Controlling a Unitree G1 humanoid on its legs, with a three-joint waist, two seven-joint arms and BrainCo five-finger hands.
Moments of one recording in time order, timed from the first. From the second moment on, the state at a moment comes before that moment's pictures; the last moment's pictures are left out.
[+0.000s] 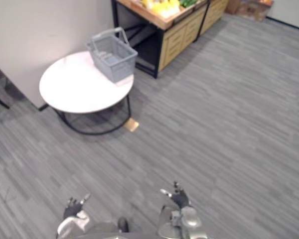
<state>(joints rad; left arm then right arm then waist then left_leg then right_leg) 0.12 0.00 0.07 0.80 -0.62 -0.23 0.25 0.06 -0.10 0.07 0.90 0.08 -0.25 -0.07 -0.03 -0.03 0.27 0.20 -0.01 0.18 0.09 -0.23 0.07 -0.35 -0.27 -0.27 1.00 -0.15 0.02</state>
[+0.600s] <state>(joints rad) 0.08 -0.06 0.03 0.72 -0.62 -0.24 0.33 0.02 -0.11 0.05 0.92 0.04 -0.21 -0.16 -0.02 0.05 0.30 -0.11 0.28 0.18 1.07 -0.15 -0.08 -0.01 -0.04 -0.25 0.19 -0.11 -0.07</state>
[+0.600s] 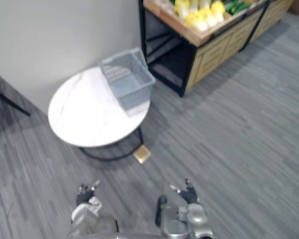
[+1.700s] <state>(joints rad) 0.17 -0.06 0.03 0.62 -0.66 -0.24 0.41 0.04 -0.12 0.12 0.92 -0.08 -0.19 -0.20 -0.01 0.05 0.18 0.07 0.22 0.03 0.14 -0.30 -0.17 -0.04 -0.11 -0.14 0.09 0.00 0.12</state>
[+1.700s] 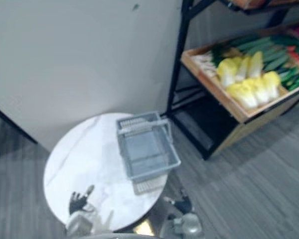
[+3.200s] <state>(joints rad) 0.17 -0.04 0.22 0.75 -0.35 -0.17 0.47 -0.75 -0.46 0.37 0.53 -0.59 -0.07 -0.03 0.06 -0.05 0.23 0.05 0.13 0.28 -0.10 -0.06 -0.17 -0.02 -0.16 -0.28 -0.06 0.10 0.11</state>
